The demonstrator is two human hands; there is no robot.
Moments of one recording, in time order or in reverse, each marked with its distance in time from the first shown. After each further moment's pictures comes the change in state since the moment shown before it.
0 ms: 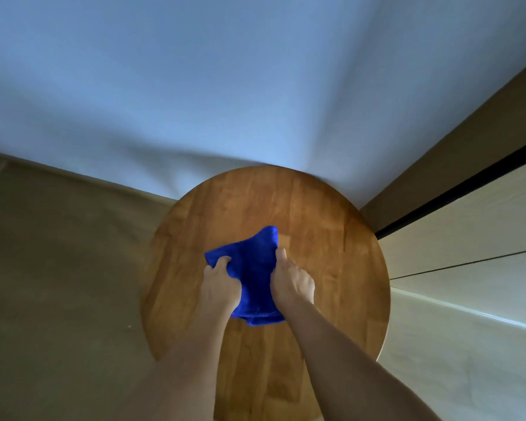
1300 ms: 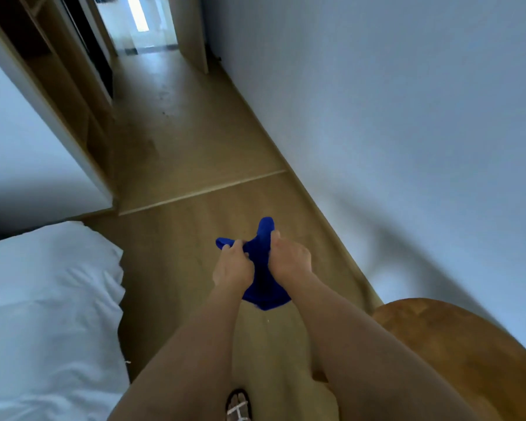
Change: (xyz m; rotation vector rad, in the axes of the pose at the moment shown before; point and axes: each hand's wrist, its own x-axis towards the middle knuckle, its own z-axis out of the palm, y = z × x) left_hand -0.178 -0.284 -0.360 -0.290 0.686 -0.411; right_hand -0.276 -0.440 0.046 -0.430 -0.046 -1.108
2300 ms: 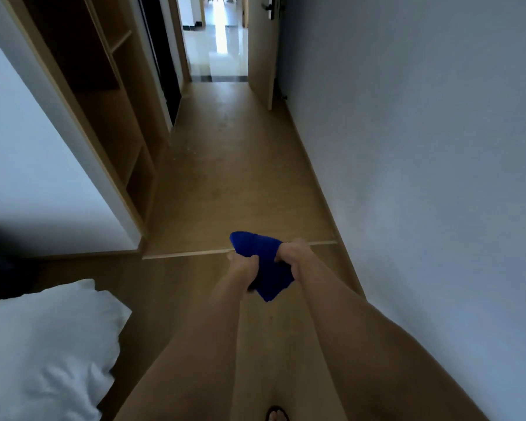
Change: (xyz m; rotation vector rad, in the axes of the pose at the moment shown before) left_hand 0.410 0.069 -0.130 -0.828 -0.016 -0.556; right_hand 0.445 -0.126 -0.111 0.874 -0.357 0.347
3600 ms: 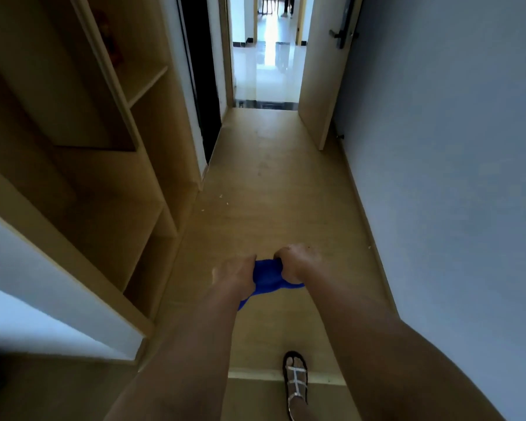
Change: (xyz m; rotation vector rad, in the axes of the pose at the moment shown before) left_hand 0.473 0.425 -0.119 1.188 0.196 0.461; right_hand 0.460 -0.476 0.115 -1.377 -0.112 -0.645
